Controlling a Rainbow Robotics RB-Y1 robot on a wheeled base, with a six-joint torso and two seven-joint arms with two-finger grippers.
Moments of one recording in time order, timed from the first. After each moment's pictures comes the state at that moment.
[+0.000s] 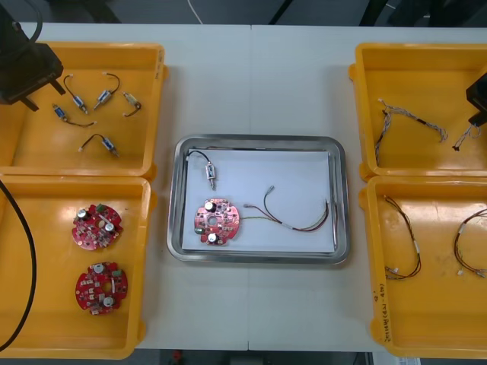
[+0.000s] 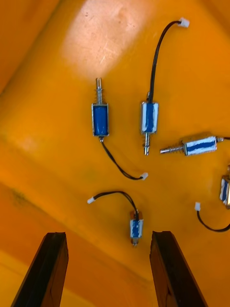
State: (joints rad) right arm -1.00 -0.67 -0.32 -0.80 -0.34 1.52 1.01; left arm -1.06 0.65 0.14 -0.98 0.42 1.73 -0.92
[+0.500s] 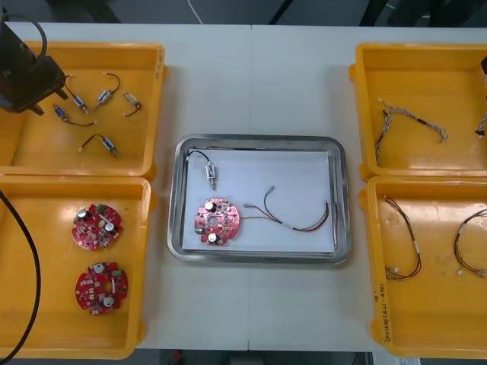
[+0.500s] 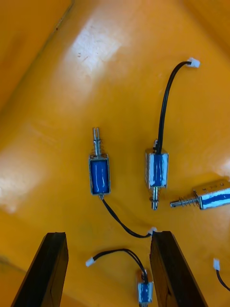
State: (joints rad) right arm -1.00 -0.68 -0.28 -1.19 -0.35 1.91 1.04; left arm -1.07 0.65 0.14 -0.77 0.42 1.45 -1.03
